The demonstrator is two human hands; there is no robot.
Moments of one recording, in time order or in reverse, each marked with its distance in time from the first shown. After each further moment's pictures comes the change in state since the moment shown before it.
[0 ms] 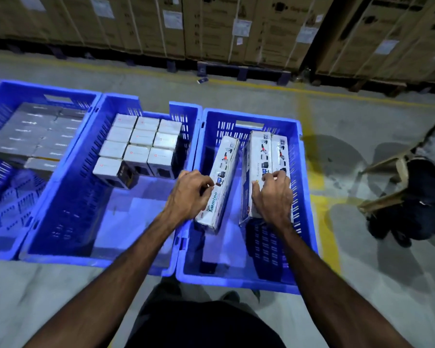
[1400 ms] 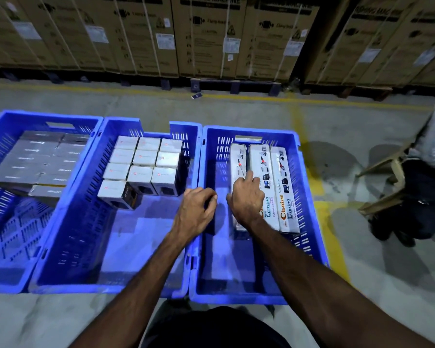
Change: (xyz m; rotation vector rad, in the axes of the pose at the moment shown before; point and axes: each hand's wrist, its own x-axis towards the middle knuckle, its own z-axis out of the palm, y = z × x) left_hand 0.002 0.002 -0.002 -0.096 0.023 -0.087; right_hand 0.029 -0.090 0.016 -0.273 -0.340 -0.001
